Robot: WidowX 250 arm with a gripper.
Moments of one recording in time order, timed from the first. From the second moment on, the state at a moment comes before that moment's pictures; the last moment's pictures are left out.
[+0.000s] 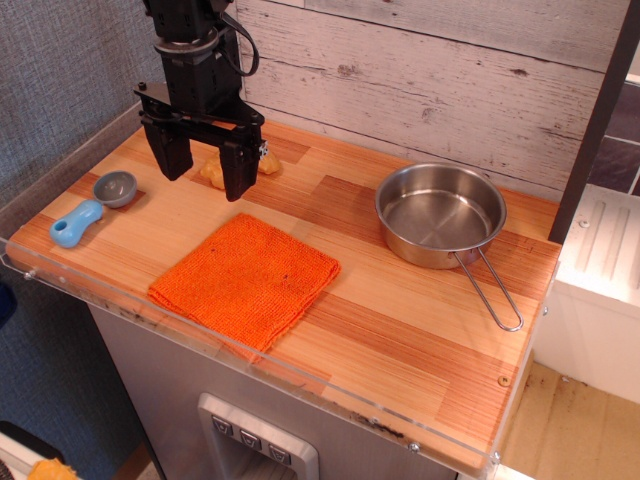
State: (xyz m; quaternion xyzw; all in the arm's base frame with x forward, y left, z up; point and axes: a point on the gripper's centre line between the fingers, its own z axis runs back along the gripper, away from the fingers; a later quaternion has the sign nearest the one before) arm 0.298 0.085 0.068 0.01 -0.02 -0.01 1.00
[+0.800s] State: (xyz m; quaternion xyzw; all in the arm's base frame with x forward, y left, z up) arm 0.256 0.162 0.062 0.00 -0.02 0.00 1.00
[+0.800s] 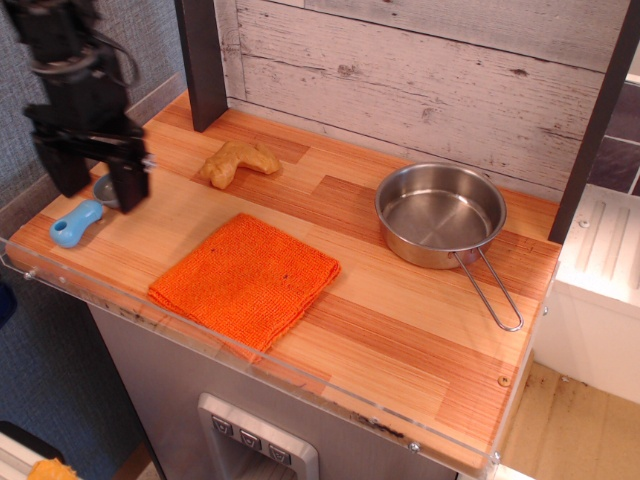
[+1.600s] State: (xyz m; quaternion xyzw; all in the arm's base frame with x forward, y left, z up) arm 0.252 0.177 0.024 0.03 -0.02 -0.04 1.00
